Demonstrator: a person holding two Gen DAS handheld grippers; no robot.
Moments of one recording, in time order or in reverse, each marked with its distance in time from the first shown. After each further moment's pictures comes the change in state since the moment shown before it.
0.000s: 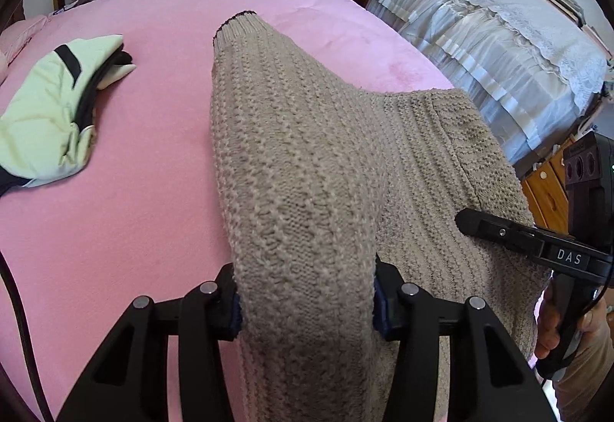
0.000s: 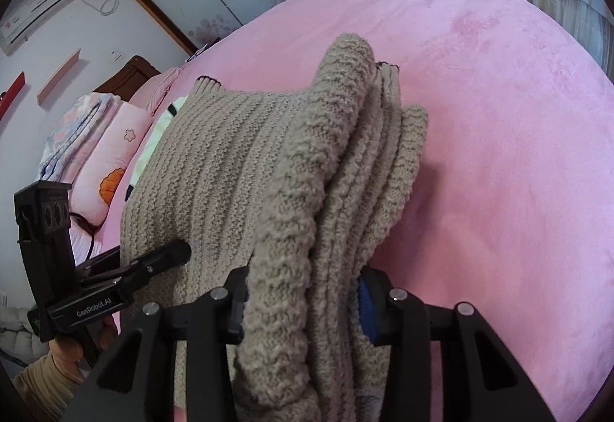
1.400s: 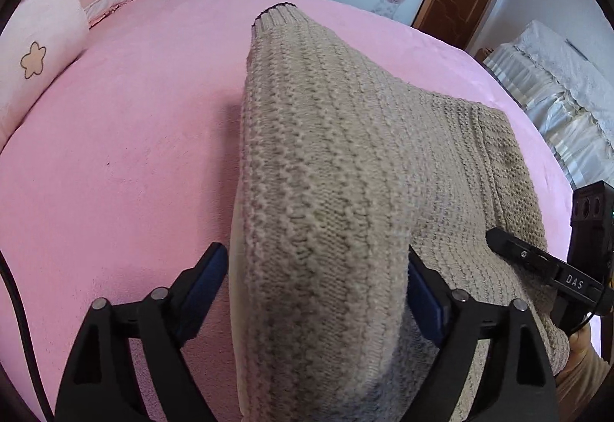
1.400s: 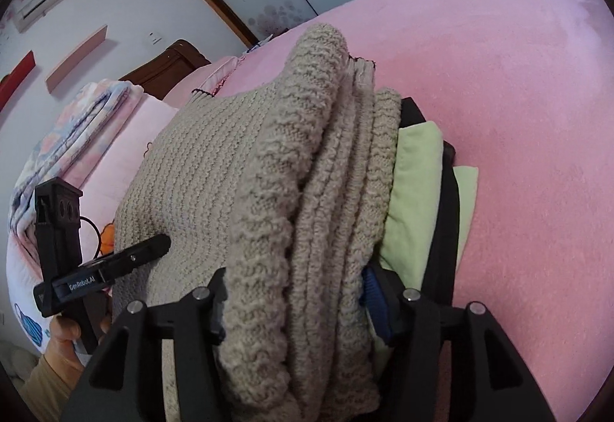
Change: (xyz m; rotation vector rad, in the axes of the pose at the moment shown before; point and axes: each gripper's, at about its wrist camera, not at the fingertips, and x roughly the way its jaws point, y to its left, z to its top) left arm 0.007 0.534 0.188 -0.186 -0.112 0.160; right arm 0.401 0.275 0.193 -0.114 -0.048 0.158
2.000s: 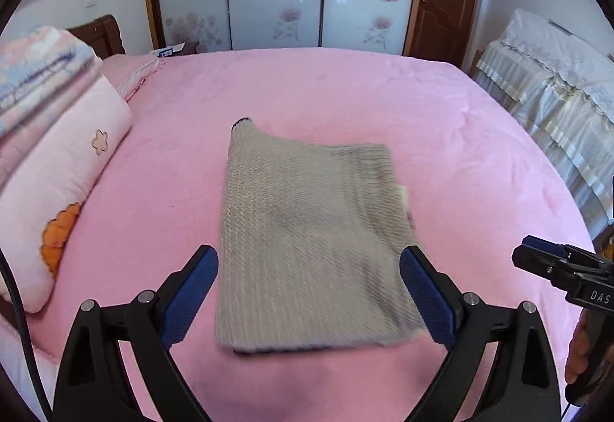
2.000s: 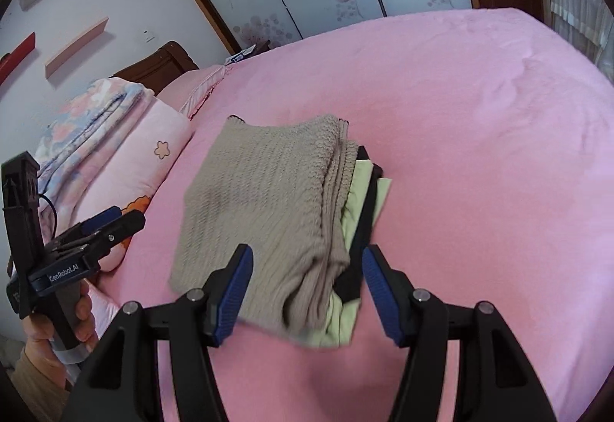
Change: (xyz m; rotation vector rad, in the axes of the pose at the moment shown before) left arm -0.214 -0.154 -0.037 0.123 -0.117 0.153; right arm -0.211 0.096 -0.007 -0.060 -0.003 -0.186
